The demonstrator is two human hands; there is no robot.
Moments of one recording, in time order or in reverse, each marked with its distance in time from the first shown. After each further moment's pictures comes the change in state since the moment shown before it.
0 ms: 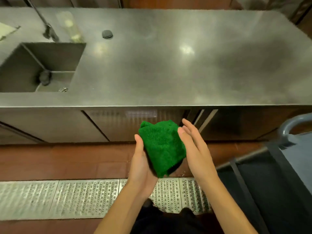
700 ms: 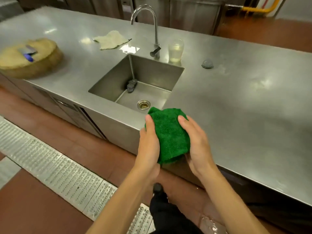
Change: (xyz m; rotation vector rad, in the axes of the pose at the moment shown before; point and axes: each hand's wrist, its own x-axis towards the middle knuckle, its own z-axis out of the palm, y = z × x) left_hand 0.083 0.330 -0.181 0.079 0.500 0.456; right_hand 0.188 -0.104 0.380 0.342 -0.526 -0.014
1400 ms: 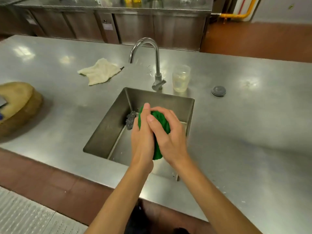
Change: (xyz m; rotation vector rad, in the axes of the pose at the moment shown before) left_hand 0.277 0.199 -0.013 0.086 -0.044 0.197; right_hand 0.308 -0.013 0.172 -0.454 0.099 -0.476
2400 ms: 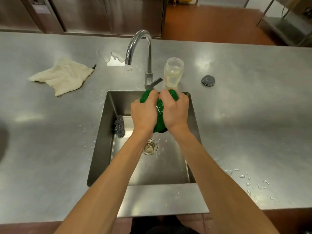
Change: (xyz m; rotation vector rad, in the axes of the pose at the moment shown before) left_hand 0.213 0.047 -0.059 0.089 -0.224 -0.042; right_hand 0.151 0.038 0.134 -0.050 0.539 0.218
